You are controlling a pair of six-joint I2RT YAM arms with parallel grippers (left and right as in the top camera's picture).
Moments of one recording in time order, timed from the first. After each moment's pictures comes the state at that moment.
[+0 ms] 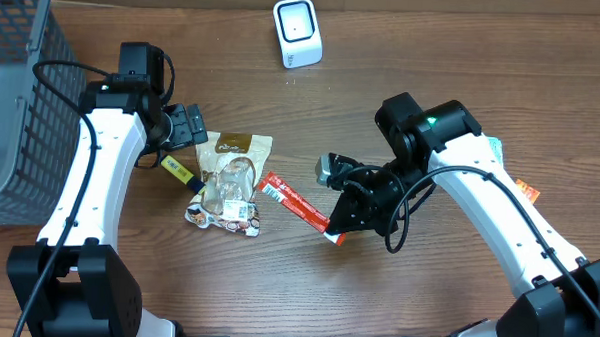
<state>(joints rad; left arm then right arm) 0.02 1.69 1.41 -1.03 -0.06 -0.33 0.42 1.64 1.41 -1.49 -0.91 -1.12</state>
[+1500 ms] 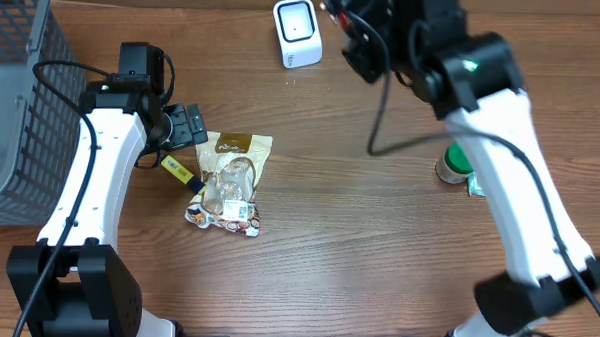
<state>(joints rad) 0.02 1.69 1.41 -1.03 -0.06 -0.33 0.42 1.82 2.08 -0.92 -0.06 -0.49</state>
